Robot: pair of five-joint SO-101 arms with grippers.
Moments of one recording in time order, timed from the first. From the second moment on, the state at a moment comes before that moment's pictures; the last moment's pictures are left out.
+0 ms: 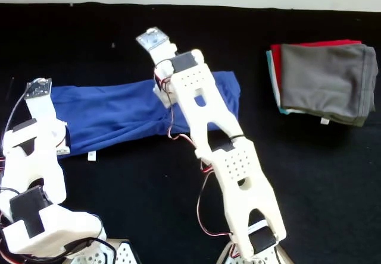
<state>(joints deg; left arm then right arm) -35.9 2.2 41.4 37.9 -17.3 -31.5 53.5 -59.2 86.1 13.7</state>
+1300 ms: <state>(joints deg) -36.1 -2.9 36.5 47.0 -17.3 -41.4 57.4 -66.1 89.7 13.7</state>
